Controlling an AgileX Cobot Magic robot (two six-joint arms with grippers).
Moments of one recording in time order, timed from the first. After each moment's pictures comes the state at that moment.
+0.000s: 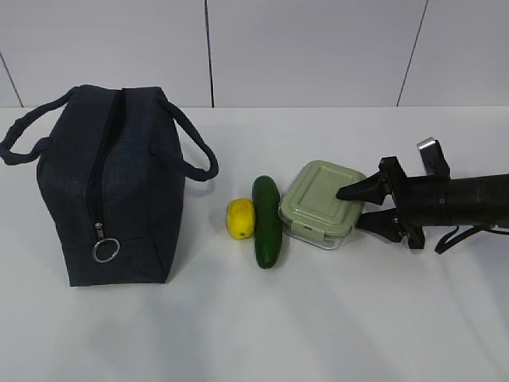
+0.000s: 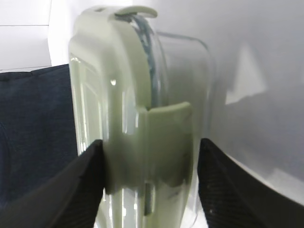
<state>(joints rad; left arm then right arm) -0.03 0.01 -0.53 -0.18 1.11 0.14 -0.11 2.19 -1.06 1.72 0.95 -1.11</state>
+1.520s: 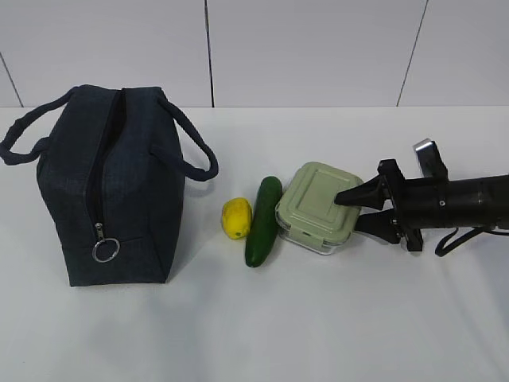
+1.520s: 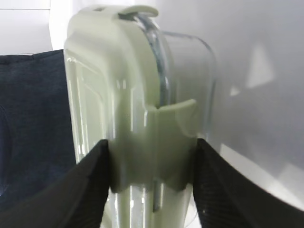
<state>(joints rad) -0.03 0.01 -0.53 -0.18 1.11 0.14 -0.11 2.19 -1.06 1.69 1.00 -1.11</state>
